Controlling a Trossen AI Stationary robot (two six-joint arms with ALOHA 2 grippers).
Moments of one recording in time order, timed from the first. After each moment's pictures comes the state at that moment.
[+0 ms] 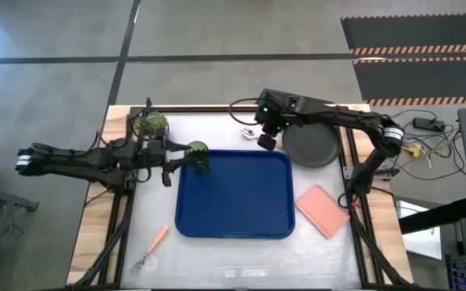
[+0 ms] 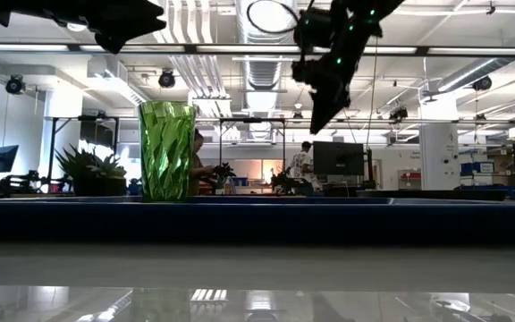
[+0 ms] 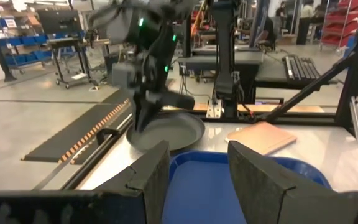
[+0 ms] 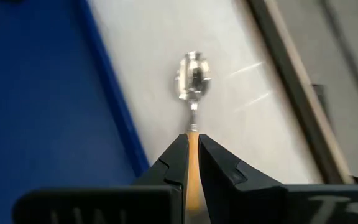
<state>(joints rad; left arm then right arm) -0.01 0.62 0.50 0.10 -0.22 0.04 -0.43 1.69 1.43 -0.81 0.05 -0.10</state>
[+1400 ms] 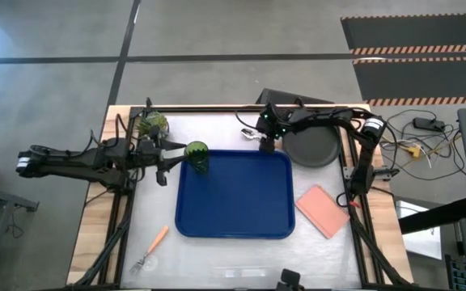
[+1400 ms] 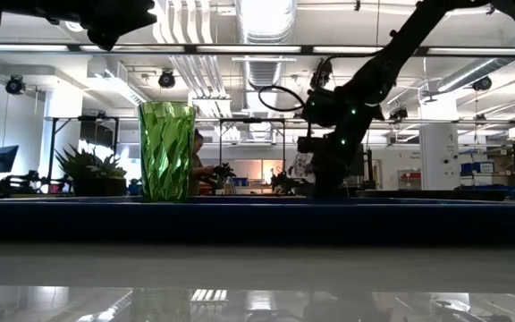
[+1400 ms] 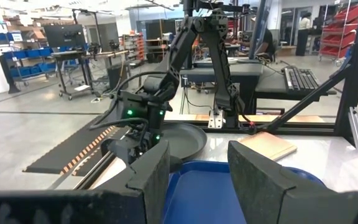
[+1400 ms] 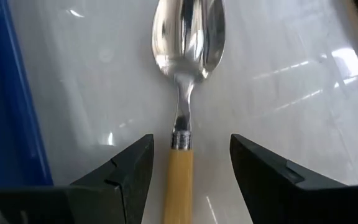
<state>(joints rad) -0.01 0.55 0.48 0.09 -0.22 0.06 -0.59 1.88 1.08 -0.26 -0.11 -0.26</state>
